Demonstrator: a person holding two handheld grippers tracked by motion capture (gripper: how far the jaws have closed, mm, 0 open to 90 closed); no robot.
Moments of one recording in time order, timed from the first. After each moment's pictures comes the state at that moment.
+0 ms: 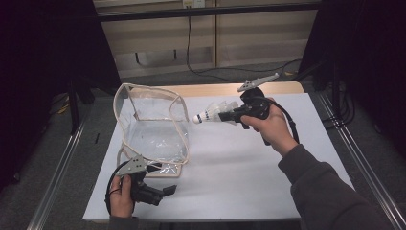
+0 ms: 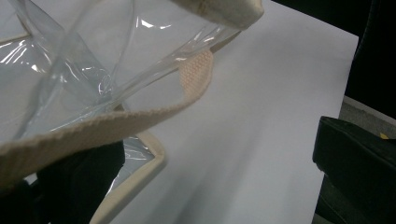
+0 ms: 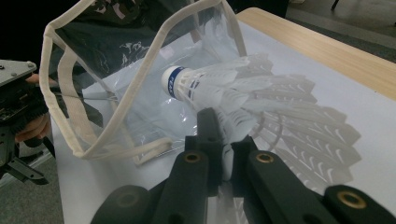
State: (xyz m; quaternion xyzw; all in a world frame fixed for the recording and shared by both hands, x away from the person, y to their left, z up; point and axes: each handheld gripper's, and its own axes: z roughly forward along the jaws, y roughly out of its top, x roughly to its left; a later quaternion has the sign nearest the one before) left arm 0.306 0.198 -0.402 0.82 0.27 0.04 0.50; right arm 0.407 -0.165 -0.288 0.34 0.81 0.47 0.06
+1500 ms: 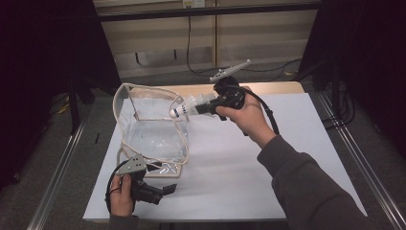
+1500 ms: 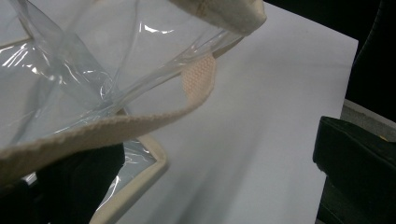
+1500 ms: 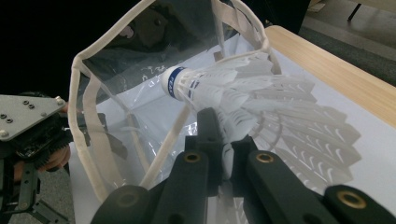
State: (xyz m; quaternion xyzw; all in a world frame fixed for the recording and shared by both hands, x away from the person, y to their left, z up) left arm 0.308 0.198 -0.401 0.82 0.27 0.04 0.50; right arm 0.418 -0.106 -0.256 0.31 0.83 0.47 0.05
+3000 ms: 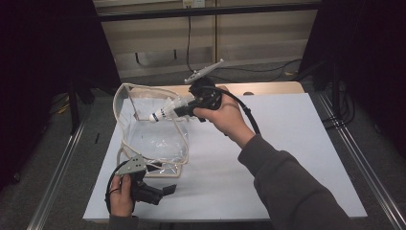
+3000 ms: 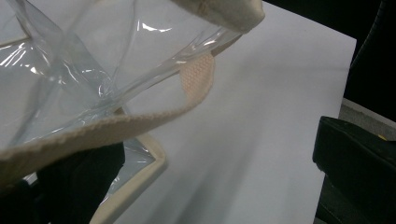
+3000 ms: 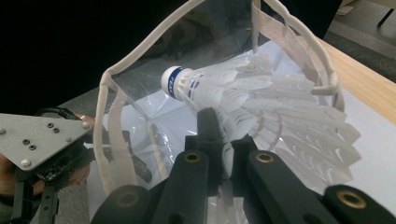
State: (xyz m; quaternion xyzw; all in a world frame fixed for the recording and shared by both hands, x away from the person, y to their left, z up) left arm 0.307 0.198 -0.402 0.82 0.27 0.04 0.50; right arm 0.419 -0.055 -0.251 0.28 0.84 0.47 0.04
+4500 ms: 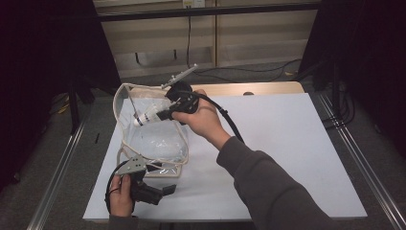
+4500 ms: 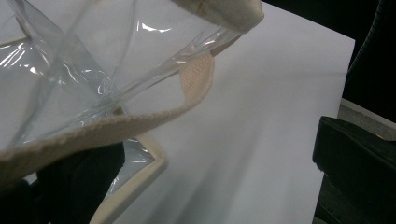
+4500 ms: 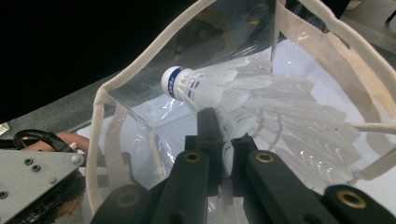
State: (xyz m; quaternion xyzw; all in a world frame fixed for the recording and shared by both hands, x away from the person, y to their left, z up) left arm 0.308 0.199 -0.402 0.82 0.26 0.03 0.50; right arm 0.426 -0.005 -0.261 0.27 0.85 0.45 0.04
